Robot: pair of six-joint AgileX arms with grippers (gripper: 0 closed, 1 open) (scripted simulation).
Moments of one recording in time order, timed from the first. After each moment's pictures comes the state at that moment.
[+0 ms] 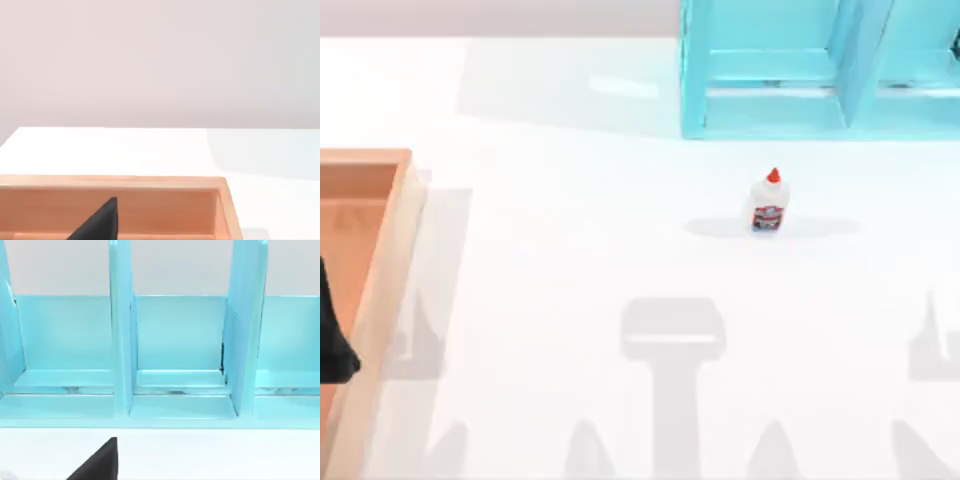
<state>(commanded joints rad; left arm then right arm) 0.00 0.00 0.00 0.00 0.00 0.00 0.00 0.00 0.00 0.00 0.00 0.00</state>
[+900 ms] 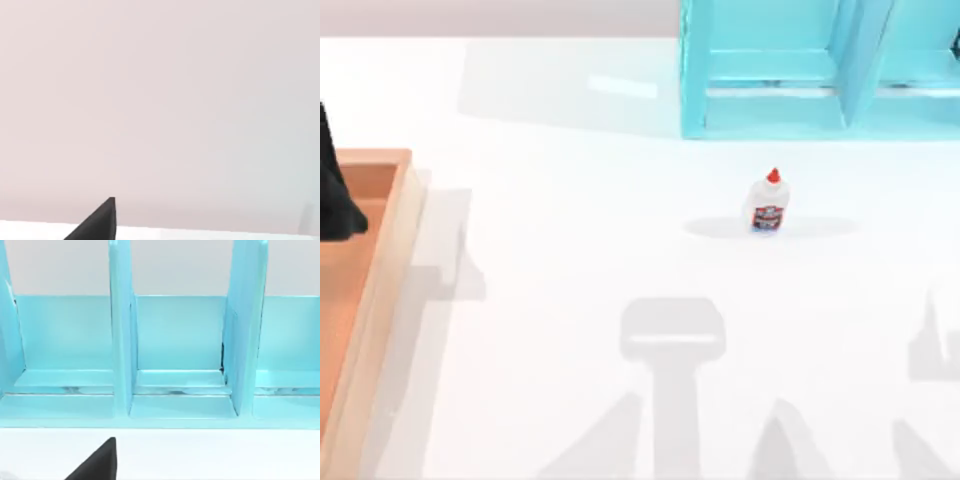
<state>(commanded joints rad) -0.20 0.51 0.31 0.33 -0.15 -0.05 0.00 0.00 0.00 0.00 0.00 0.00</state>
